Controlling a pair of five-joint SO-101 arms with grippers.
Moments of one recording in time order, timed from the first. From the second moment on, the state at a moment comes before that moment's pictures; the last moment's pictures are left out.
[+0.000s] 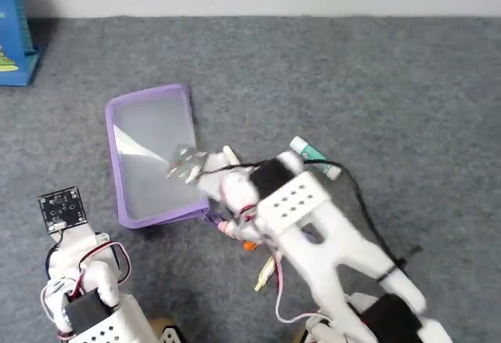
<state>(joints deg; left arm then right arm) -36.0 -103.9 93.7 72.7 -5.6 -41.6 -14.9 28.0 76.3 31.0</state>
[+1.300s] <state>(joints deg) -36.0 -103.9 93.7 72.7 -5.6 -47.5 8.1 27.3 61.4 26.7</state>
